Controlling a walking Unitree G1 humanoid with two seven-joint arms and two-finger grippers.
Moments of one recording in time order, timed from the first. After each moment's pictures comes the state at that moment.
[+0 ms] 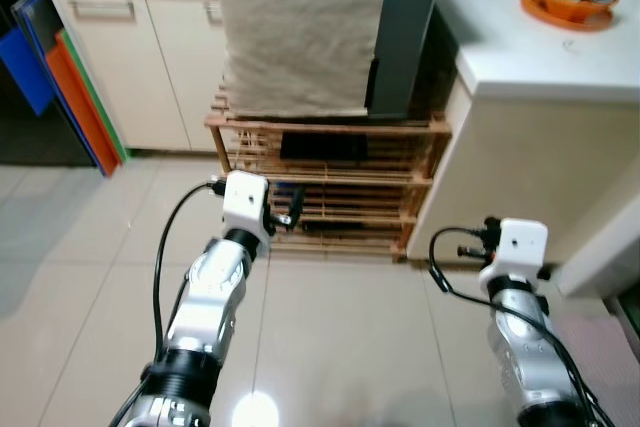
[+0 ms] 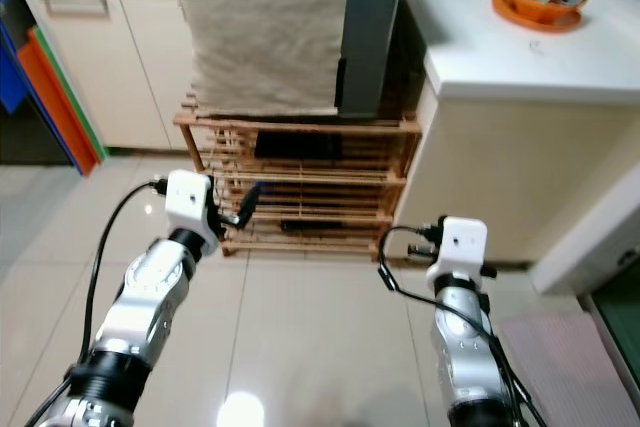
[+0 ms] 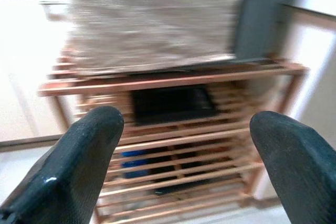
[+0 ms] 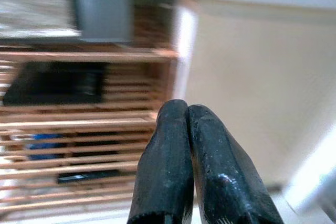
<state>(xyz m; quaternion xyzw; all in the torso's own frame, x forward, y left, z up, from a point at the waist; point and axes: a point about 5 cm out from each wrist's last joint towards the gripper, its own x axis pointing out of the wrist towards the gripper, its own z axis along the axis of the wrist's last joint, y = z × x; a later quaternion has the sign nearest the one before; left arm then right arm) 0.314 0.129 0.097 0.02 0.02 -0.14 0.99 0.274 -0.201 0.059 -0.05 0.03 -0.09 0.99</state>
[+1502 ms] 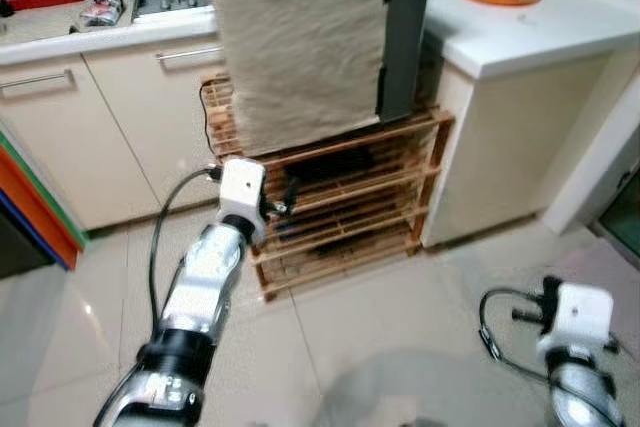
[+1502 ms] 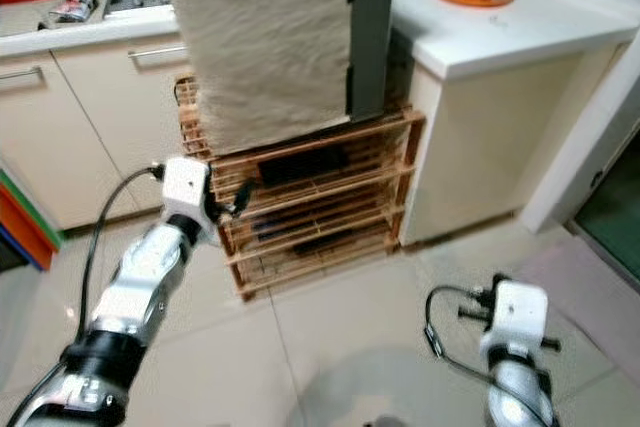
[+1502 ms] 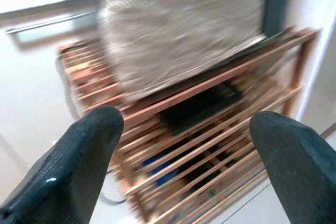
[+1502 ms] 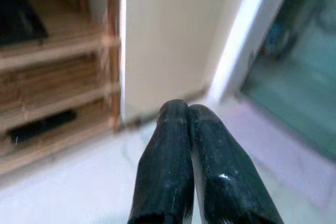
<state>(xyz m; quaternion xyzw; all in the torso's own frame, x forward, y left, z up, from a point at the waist) 0.324 0.150 0.092 0.05 0.05 -0.10 0.99 0.173 -0.255 0.013 -0.09 0.13 -0.17 0.97</state>
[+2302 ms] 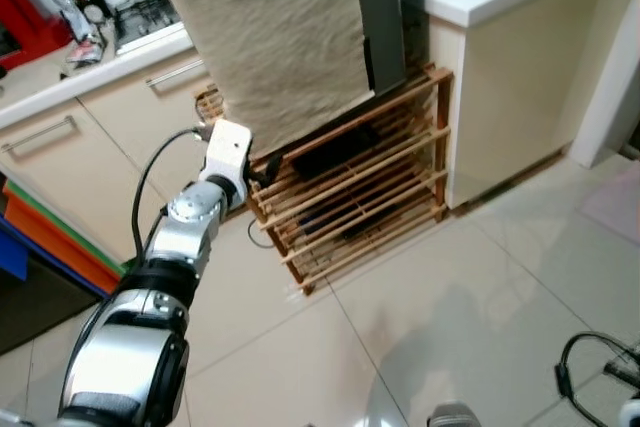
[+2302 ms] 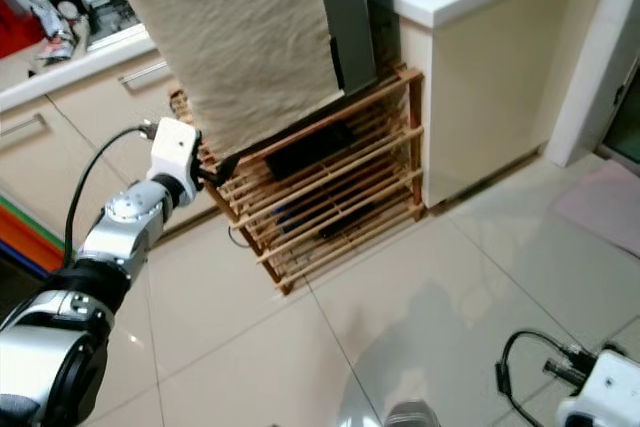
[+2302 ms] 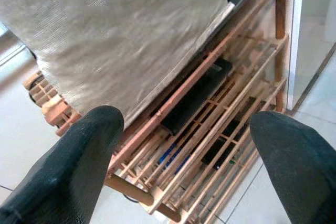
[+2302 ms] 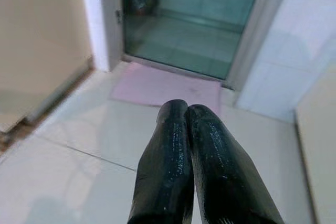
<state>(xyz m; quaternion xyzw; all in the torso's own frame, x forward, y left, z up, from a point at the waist) 0.372 0.163 0.116 0.10 0.08 -0.15 0.98 0.124 -0.321 0.046 -0.11 0.07 -0.39 0.91</state>
